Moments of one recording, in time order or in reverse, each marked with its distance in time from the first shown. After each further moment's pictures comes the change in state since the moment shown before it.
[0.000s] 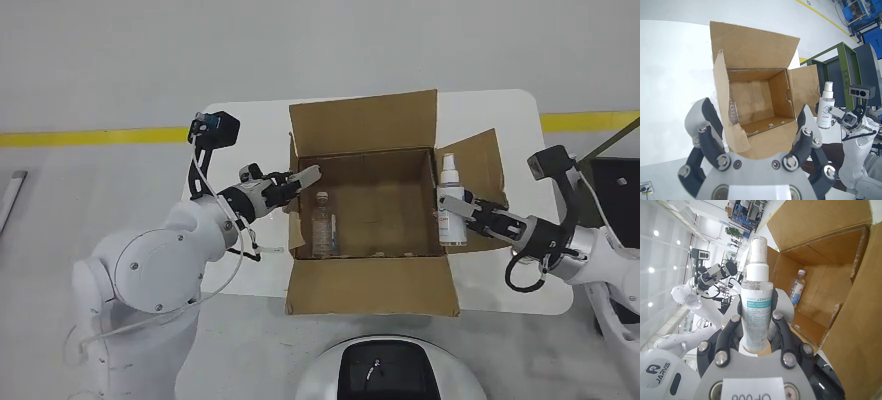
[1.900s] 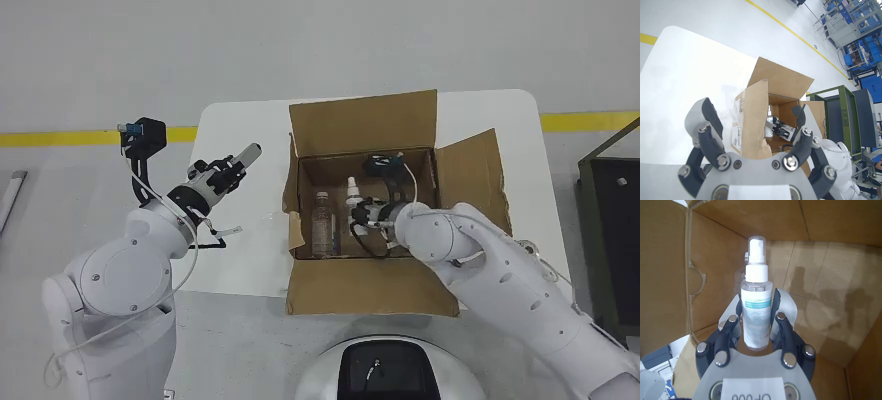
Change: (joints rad) left arm 0.134 0.014 -0.179 -0.005 0.005 0.042 0.193; right arm 0.563 -0.148 -0.736 0.411 -0.623 0.539 -0.093
